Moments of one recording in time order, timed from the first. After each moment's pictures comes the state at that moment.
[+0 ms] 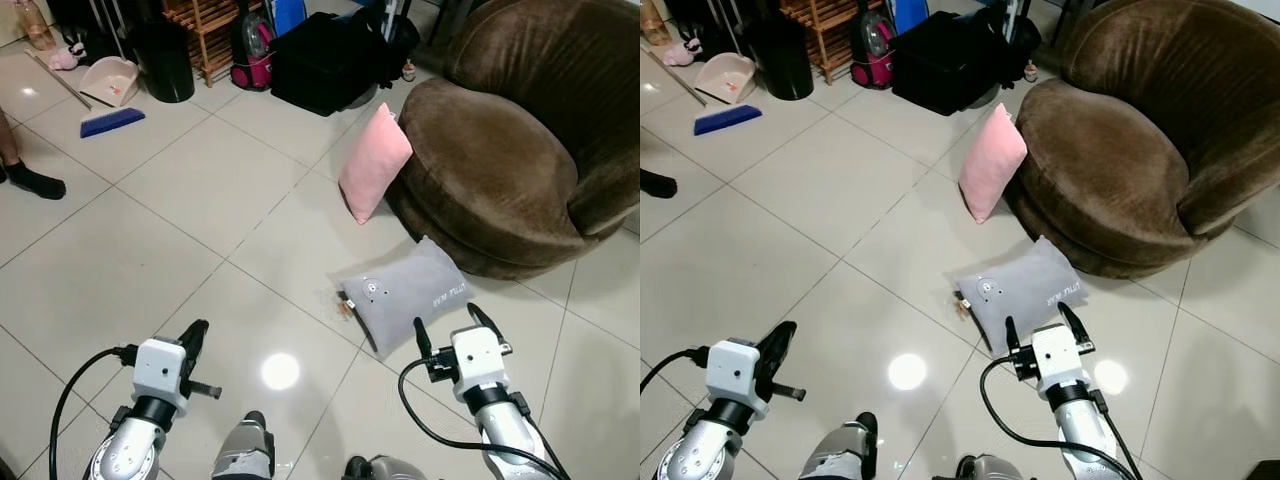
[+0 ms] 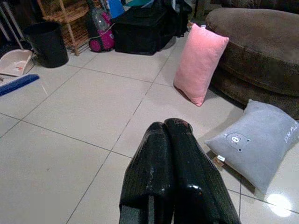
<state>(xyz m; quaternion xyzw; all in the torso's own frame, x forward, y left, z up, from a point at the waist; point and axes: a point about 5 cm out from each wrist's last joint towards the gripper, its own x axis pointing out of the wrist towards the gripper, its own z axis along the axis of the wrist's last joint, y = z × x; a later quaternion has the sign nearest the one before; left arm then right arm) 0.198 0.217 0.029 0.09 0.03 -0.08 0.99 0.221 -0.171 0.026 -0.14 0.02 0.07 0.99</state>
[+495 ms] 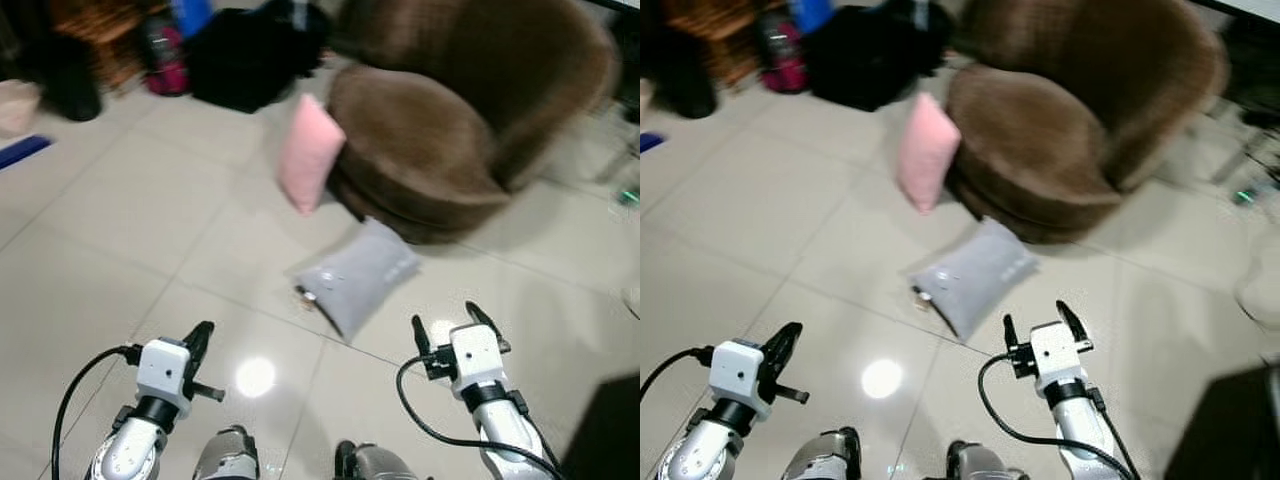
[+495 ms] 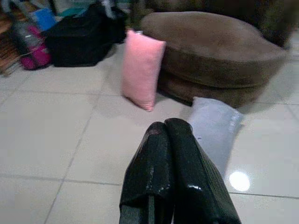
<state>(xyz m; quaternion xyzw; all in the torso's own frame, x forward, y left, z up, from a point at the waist) 0.199 0.212 0.030 0.09 0.03 -0.11 0.99 0.222 -0.169 0.027 -0.14 0.03 0.07 0.99</state>
